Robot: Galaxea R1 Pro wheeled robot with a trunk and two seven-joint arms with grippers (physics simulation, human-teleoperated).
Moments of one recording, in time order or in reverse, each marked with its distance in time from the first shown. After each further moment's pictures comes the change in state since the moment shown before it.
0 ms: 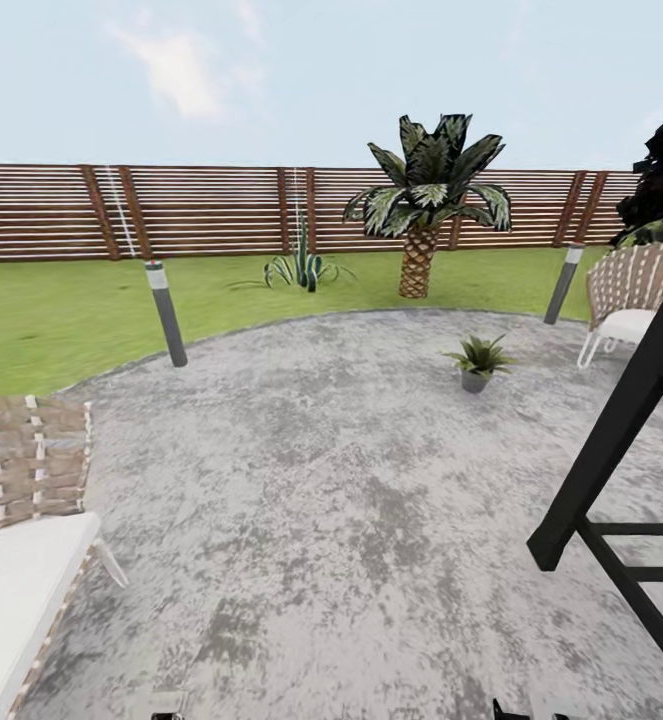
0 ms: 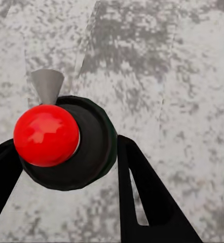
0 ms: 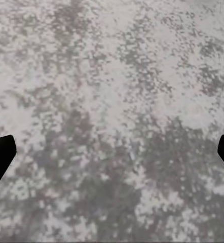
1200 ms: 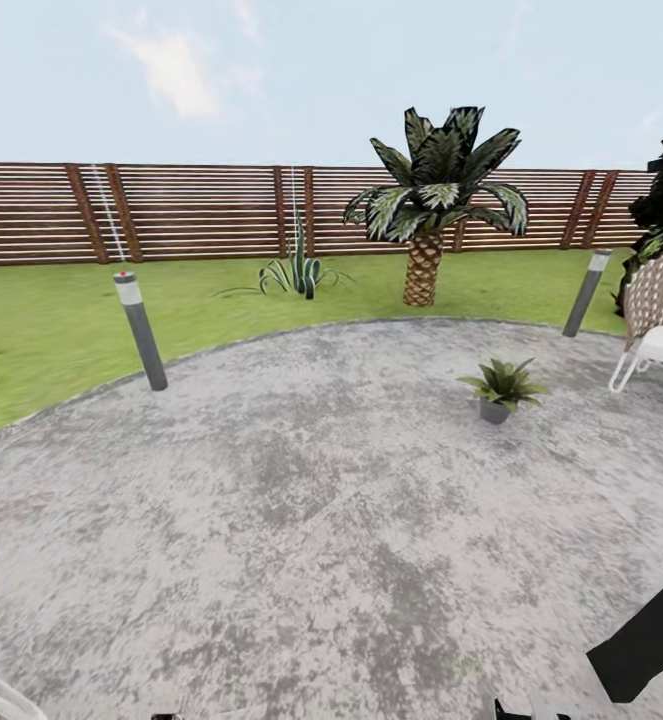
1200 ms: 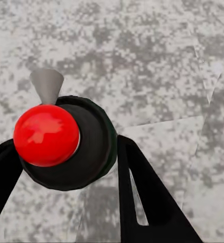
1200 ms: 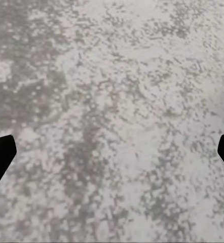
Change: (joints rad) left arm 0.001 0.000 -0.001 0.001 0.001 0.000 0.000; right arm 0.000 -0.004 0.000 0.000 0.002 0.000 0.000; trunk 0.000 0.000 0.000
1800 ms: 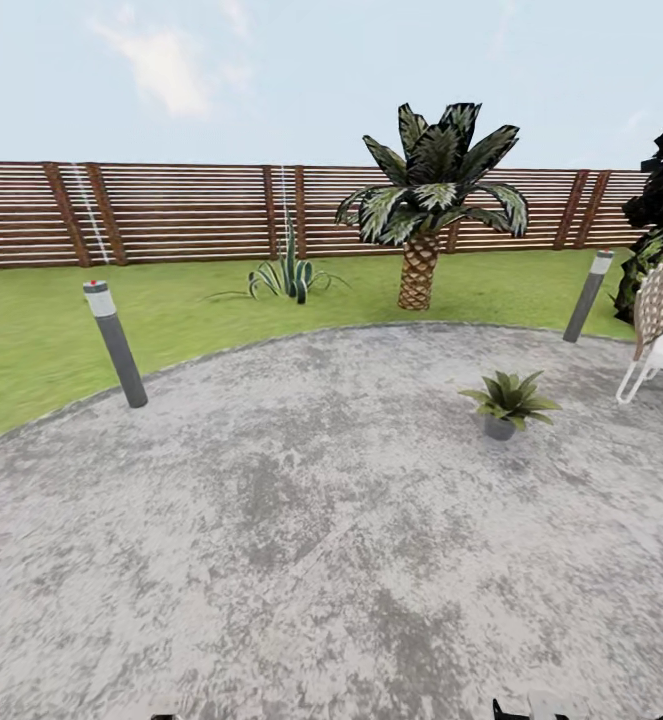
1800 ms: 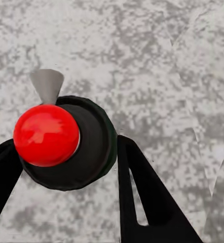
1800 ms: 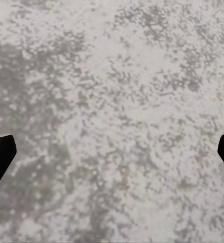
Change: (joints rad) left arm 0.002 0.000 0.001 -0.001 0.001 0.000 0.000; right arm 0.000 0.004 0.000 0.001 0.000 0.000 0.001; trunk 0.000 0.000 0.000
